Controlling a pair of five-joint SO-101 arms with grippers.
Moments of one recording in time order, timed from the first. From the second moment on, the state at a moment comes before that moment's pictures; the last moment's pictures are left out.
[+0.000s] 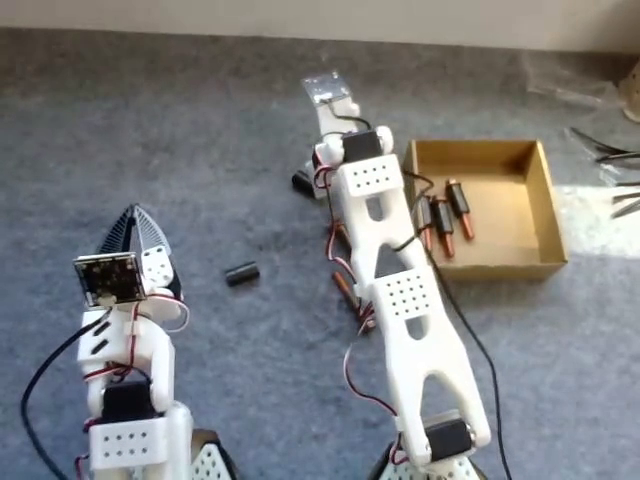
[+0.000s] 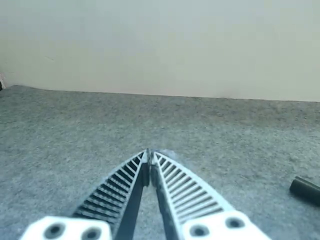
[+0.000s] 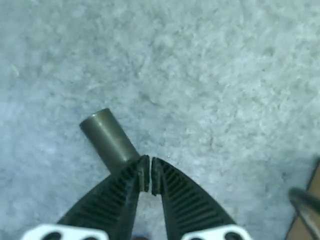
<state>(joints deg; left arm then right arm) -13.3 -97.2 96.1 17.2 2.8 -22.5 77.8 -94.6 89.9 6.1</state>
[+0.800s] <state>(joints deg) -13.3 -97.2 96.1 17.2 2.8 -23.2 77.8 -94.6 91.9 -2.2</state>
